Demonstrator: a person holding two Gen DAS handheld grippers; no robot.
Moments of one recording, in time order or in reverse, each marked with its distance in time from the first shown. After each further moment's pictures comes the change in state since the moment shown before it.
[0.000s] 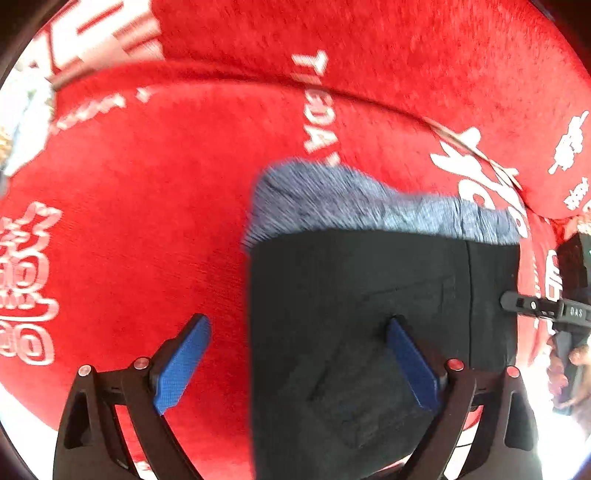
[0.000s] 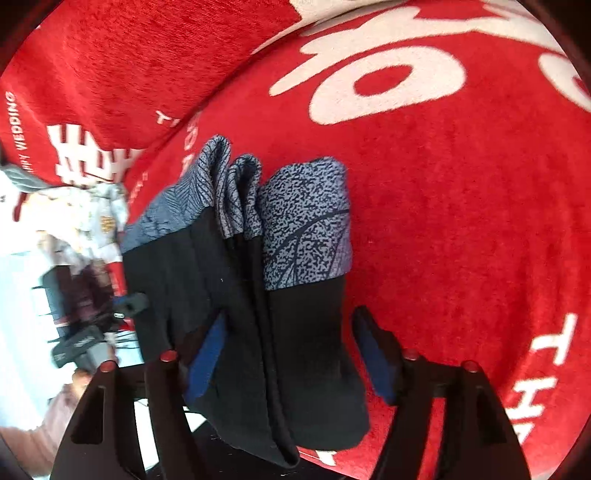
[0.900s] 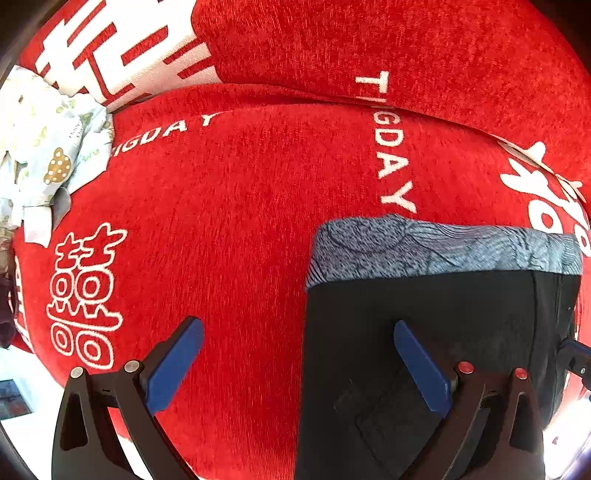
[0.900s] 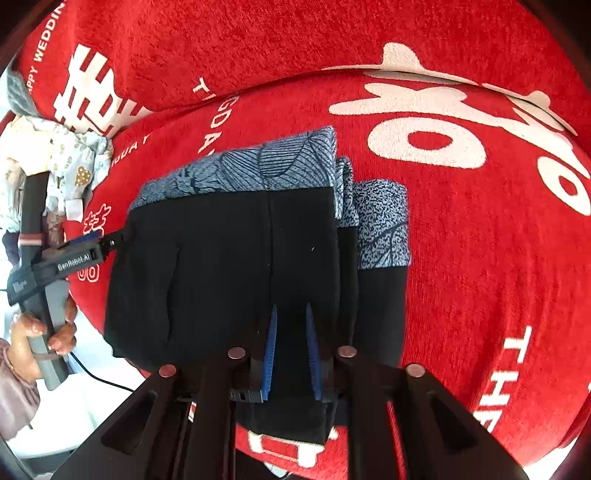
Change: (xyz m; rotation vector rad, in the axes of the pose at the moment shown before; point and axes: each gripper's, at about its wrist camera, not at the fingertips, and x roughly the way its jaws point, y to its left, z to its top) left arm 0.003 0.011 0.014 -0.018 -0.029 0.287; right arm -0.008 0.070 -0.030 -0.235 -0.089 -0.249
